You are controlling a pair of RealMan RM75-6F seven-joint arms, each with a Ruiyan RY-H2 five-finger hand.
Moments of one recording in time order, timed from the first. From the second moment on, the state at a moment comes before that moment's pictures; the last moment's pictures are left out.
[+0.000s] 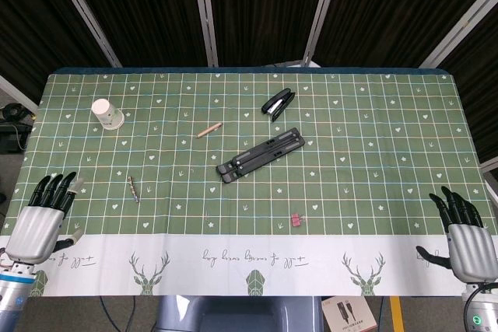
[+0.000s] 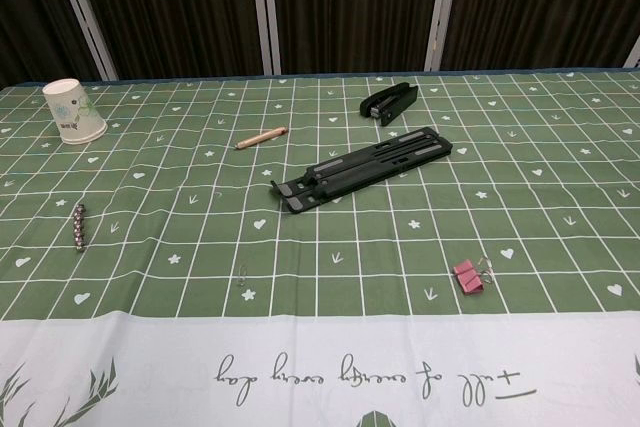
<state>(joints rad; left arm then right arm) -0.17 -1.15 0.04 -1.69 1.55 1.46 0.32 0.03 -1.10 0.06 -1.70 -1.45 1.48 -0.11</state>
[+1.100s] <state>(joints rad) -0.50 -1.26 0.03 -1.30 1.71 1.06 0.29 0.03 -1.10 0.06 -1.72 -1.43 1.47 -0.12</state>
